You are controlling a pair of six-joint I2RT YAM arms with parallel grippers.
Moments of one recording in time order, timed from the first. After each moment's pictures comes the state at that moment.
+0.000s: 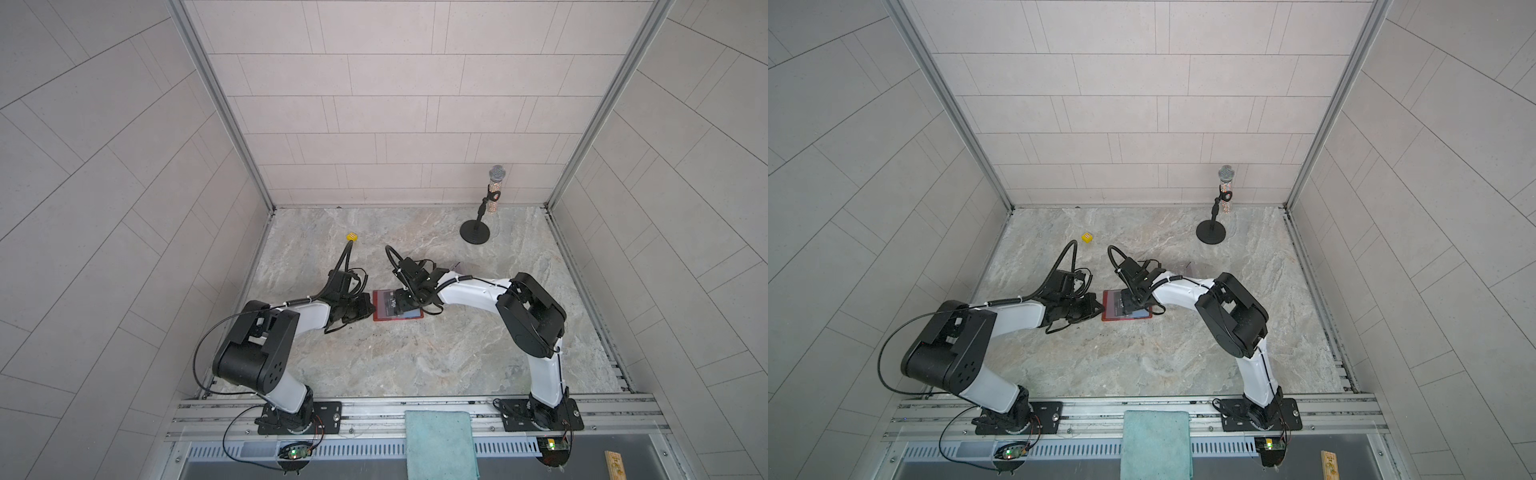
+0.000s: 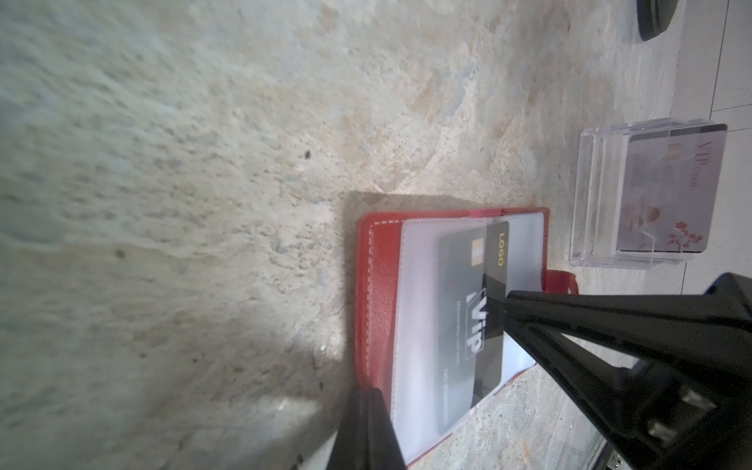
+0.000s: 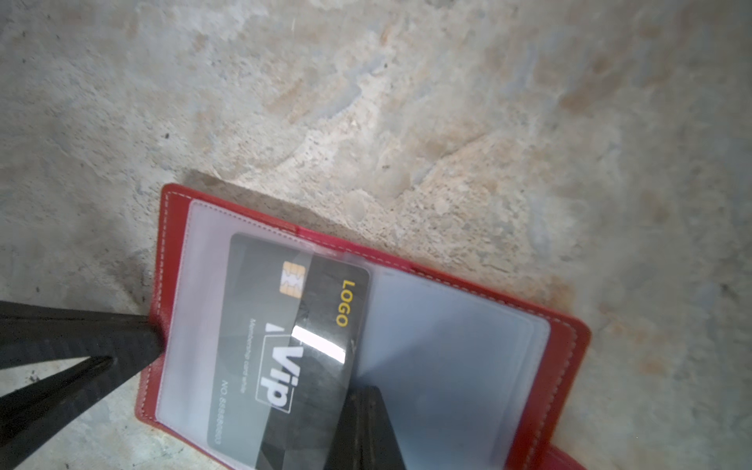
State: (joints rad) left arm -0.29 1.57 0.58 0.02 0.46 -0.57; right arm 0.78 2.00 1.34 -0.45 0.00 0.53
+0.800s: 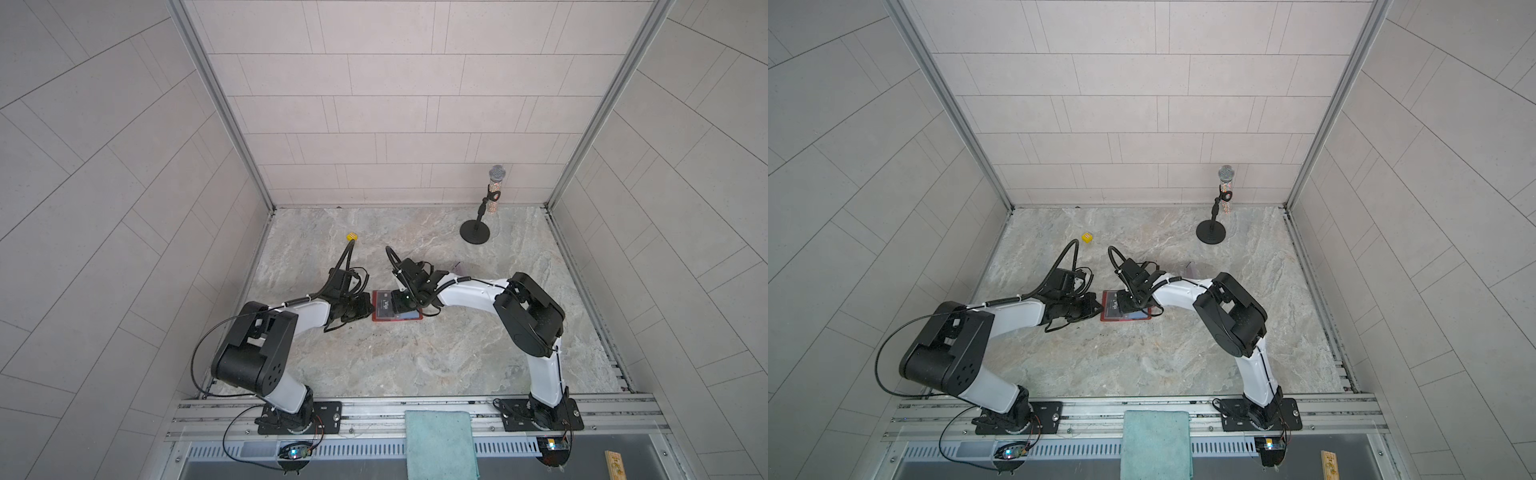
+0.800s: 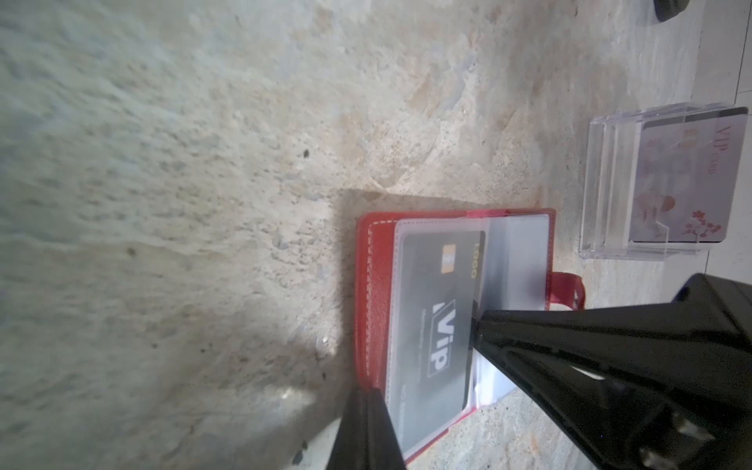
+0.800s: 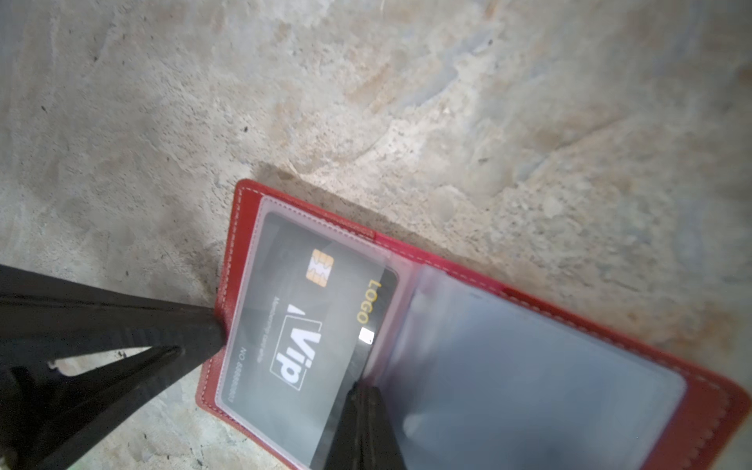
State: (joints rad) left arm -0.29 1.55 0.61 -0.07 0.44 -0.52; right arm 0.79 2.00 1.30 -0.35 -0.11 0.55
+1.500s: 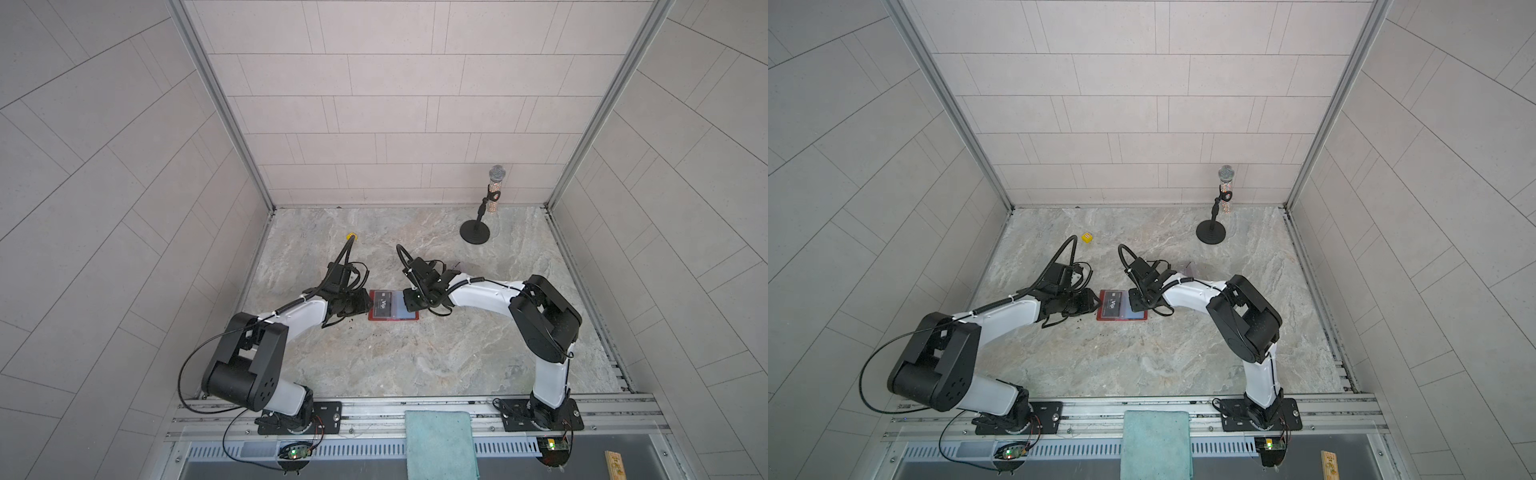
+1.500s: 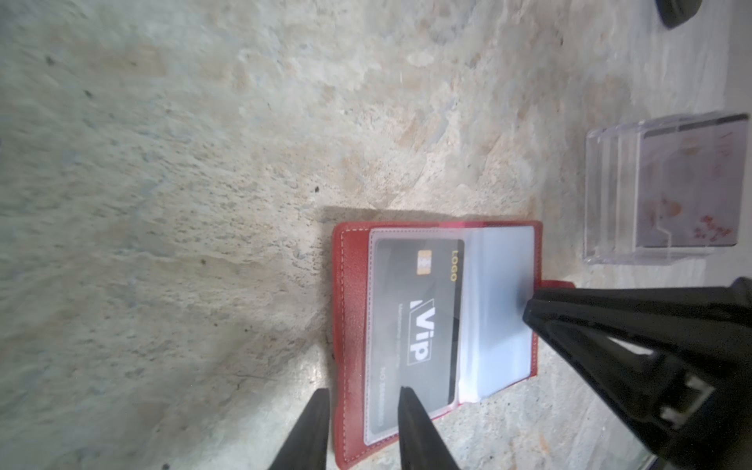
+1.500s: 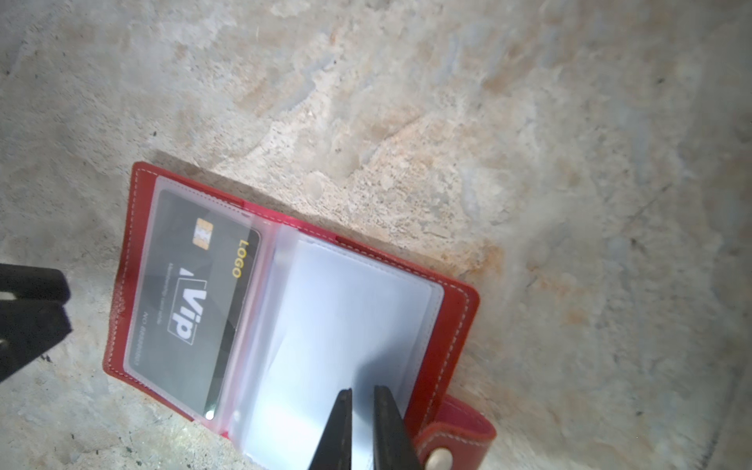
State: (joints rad) left arm -0.30 1.46 0.67 -0.21 0.35 -0.47; right arm 0.75 1.90 1.23 -0.40 -0.01 0.53
